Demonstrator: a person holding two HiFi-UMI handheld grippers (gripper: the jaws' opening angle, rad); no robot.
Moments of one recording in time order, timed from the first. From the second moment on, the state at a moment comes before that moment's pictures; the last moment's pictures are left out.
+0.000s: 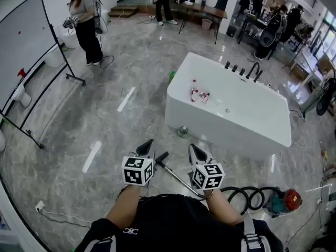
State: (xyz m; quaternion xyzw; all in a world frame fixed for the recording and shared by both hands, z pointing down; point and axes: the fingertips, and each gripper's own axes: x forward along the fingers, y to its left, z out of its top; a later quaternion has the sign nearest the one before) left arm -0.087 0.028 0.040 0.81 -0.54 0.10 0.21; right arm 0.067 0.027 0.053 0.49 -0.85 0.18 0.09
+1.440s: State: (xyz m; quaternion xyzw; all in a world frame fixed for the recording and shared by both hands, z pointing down) left arm -0.069 -0.036 0.513 0.74 -0.47 0.20 0.43; right arm 0.051 -0.020 0.623 0.34 -0.80 0.30 0.38
